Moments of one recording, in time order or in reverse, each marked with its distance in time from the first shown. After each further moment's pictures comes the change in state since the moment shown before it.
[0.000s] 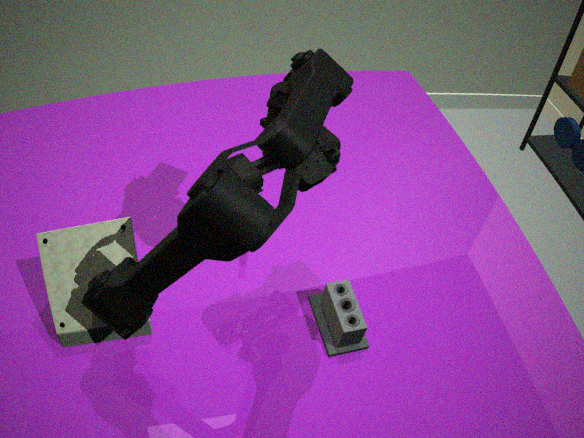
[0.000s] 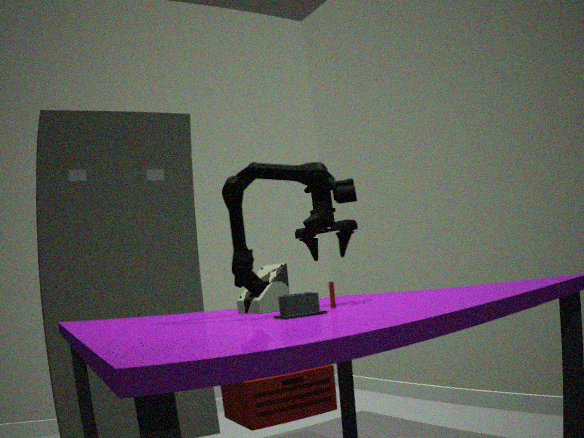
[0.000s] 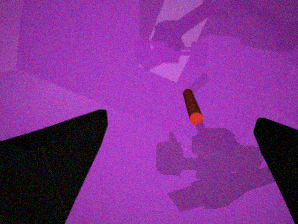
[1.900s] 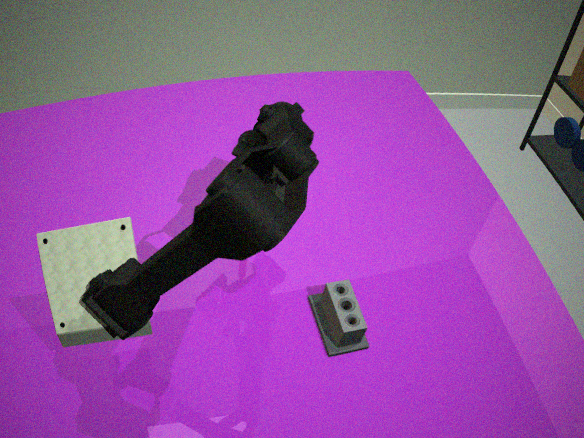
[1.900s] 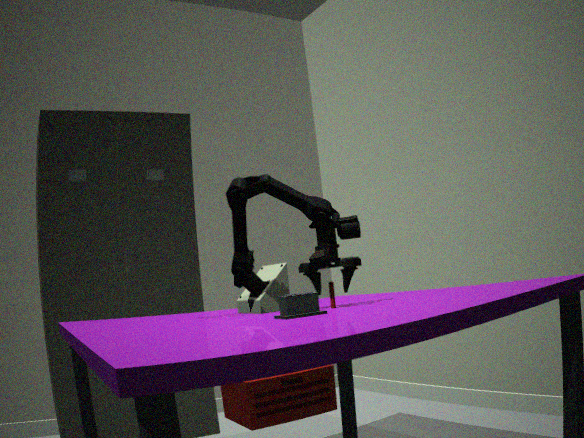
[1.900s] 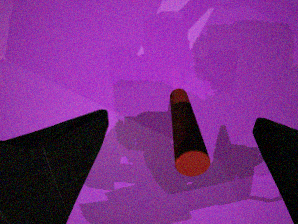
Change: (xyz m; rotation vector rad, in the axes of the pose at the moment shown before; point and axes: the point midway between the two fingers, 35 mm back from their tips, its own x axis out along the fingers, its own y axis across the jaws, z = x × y) arm 0.104 -0.023 -0.030 -0.070 -0.010 -0.011
